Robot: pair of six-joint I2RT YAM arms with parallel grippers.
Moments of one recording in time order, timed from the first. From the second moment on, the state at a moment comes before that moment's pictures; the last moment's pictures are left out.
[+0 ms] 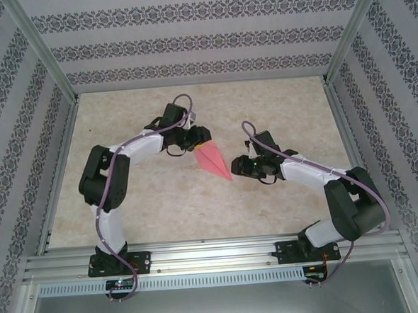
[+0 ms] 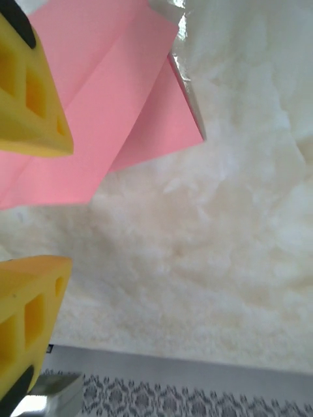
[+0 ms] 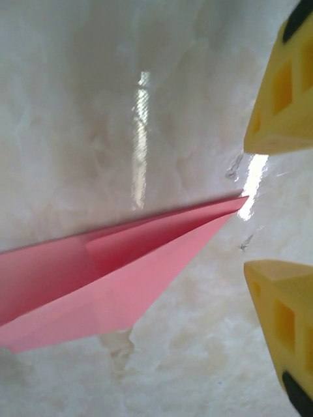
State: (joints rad) left arm -0.45 1.92 1.33 -0.25 0.56 -0.79; right arm 0.44 1.46 0.74 -0.27 -0.32 0.55
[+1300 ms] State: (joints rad) left arm -0.48 2.07 1.24 -0.04 0.58 -0.95; right arm 0.37 1.39 0.70 -0.15 -0.45 0.47
